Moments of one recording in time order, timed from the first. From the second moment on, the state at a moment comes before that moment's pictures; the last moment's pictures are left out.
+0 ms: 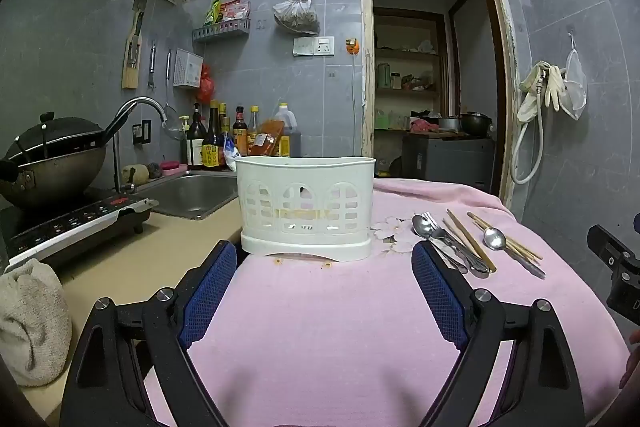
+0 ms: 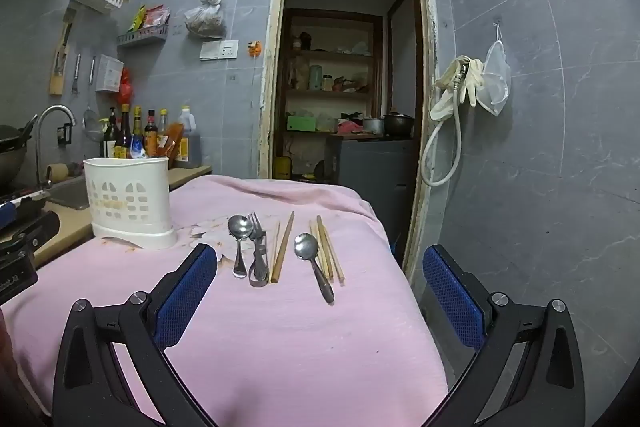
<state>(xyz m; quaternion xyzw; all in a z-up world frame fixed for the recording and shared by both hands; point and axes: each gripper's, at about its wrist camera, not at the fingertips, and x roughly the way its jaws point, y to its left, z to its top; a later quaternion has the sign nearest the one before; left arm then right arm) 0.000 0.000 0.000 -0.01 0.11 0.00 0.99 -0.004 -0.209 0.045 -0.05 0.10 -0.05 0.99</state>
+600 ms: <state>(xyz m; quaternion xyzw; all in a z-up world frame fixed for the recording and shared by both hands) 0.000 -0.001 -0.002 -0.01 0.11 0.00 0.99 -0.002 -0.204 0.043 -0.05 0.11 -0.05 0.99</state>
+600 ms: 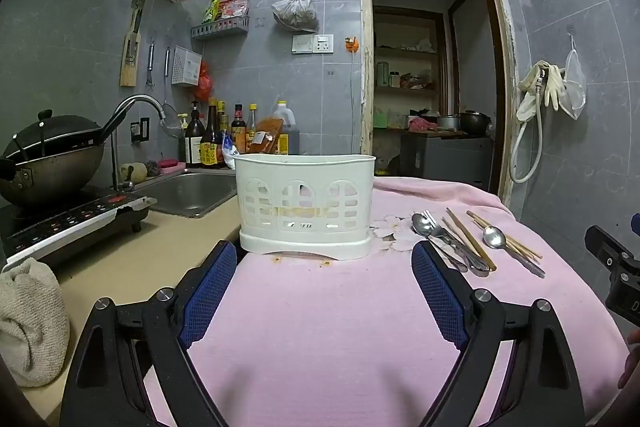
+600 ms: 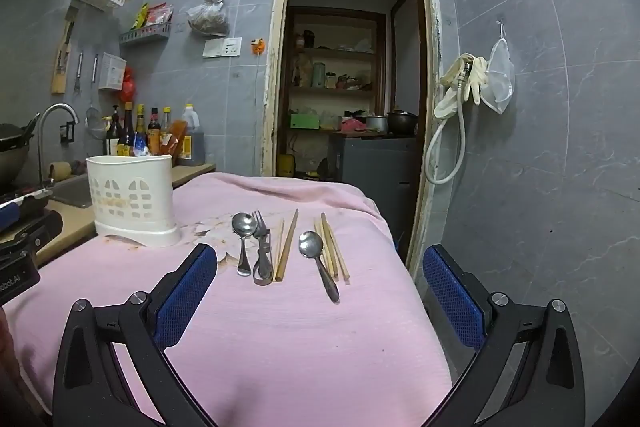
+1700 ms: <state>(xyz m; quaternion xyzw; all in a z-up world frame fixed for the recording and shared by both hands) 0.003 0.002 -0.005 -0.02 0.12 0.00 0.99 -0.001 -0.200 0.042 -0.05 0.11 -0.05 0.99</state>
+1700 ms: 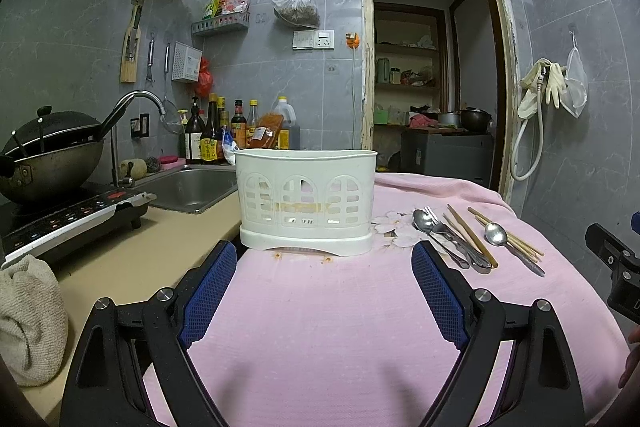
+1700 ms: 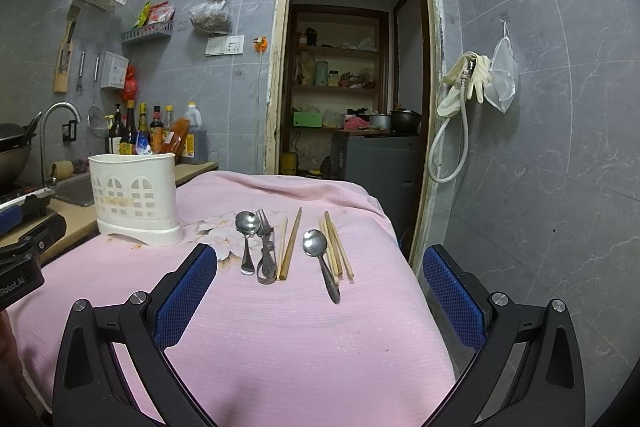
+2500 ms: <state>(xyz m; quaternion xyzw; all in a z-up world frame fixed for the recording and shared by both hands) 0.003 0.002 -0.008 -0.02 0.12 0.00 0.99 0.000 -0.197 0.041 -0.05 0.11 -0.04 0.99</state>
